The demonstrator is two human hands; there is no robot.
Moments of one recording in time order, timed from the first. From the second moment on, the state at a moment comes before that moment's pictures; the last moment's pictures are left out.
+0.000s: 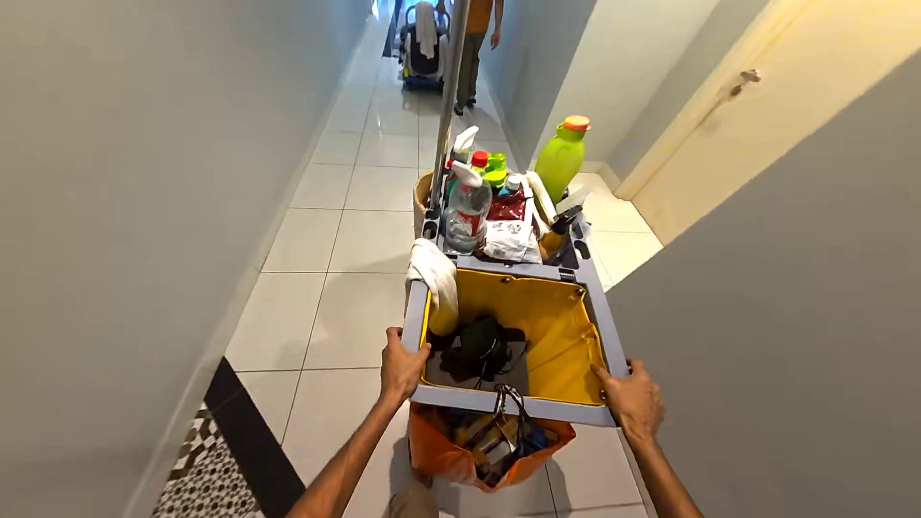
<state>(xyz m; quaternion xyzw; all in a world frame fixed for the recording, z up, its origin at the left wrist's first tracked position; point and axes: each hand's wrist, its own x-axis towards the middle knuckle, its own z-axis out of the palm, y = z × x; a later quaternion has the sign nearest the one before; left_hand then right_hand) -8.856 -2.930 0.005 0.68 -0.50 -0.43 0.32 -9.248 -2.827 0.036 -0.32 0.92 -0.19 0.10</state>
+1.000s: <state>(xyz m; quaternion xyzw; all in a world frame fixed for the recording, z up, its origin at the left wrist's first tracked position) -9.133 -4.013 0.022 0.77 -0.46 -0.35 0.26 -9.539 -3.969 0.051 -0.31 0.92 -0.10 0.23</state>
